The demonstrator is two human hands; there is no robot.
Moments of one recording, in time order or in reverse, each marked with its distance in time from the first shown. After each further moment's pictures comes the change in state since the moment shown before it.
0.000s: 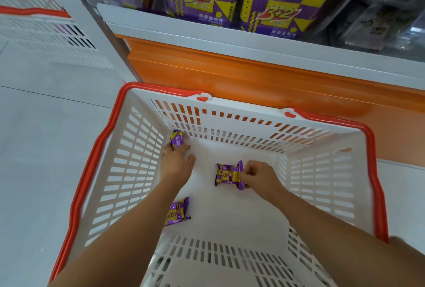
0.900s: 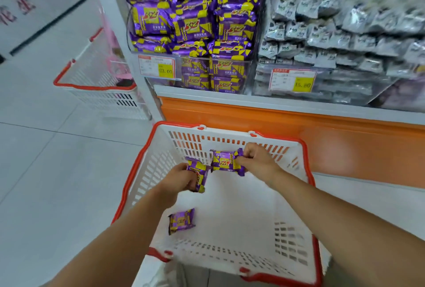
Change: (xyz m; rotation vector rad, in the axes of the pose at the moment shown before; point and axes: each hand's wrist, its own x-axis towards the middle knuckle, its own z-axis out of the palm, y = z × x) left_hand -0.141 0.062 -0.106 -0.719 -0.253 -0.045; right_hand -0.096 -0.109 -0.082 0.134 0.083 -0.222
